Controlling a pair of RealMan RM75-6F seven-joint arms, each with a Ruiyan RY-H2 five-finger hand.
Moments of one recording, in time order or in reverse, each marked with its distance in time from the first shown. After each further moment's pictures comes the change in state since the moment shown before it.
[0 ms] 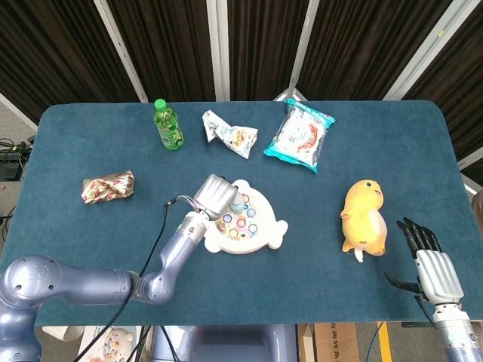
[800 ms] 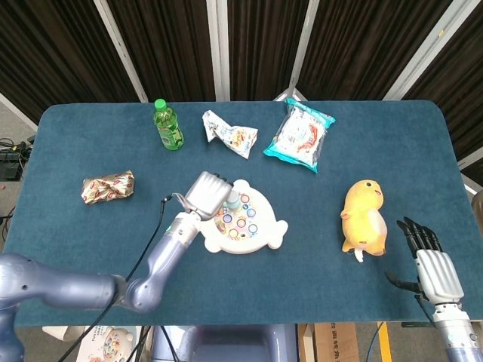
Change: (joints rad) left arm 0.051 0.130 0.005 -0.216 0.057 0.109 -0.039; right arm -0.002 -0.005 0.001 0.008 -0.006 0.012 -0.009
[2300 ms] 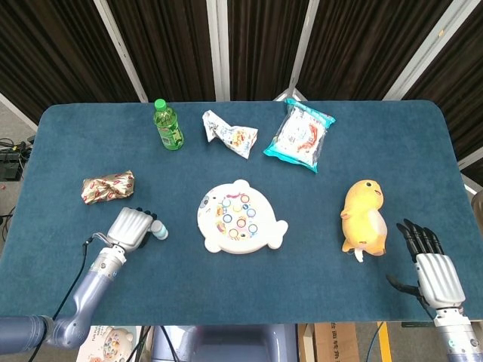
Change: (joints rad) left arm 0.451 0.086 0.257 0.069 0.359 0.039 -0.277; right arm -0.017 -0.011 -0.017 0.022 -0.048 0.044 -0.040
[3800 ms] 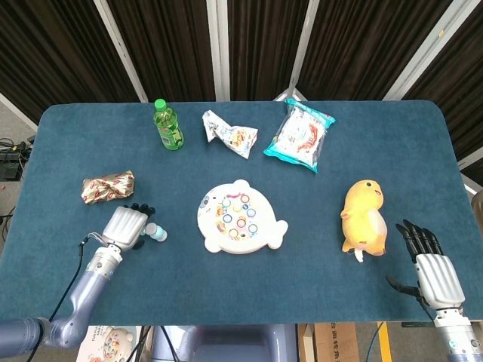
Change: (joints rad) left arm 0.059 0.016 -0.067 -0.003 0.018 -0.026 0.031; right arm -0.001 0.004 -0.004 -0.003 -0.004 -0.002 0.014
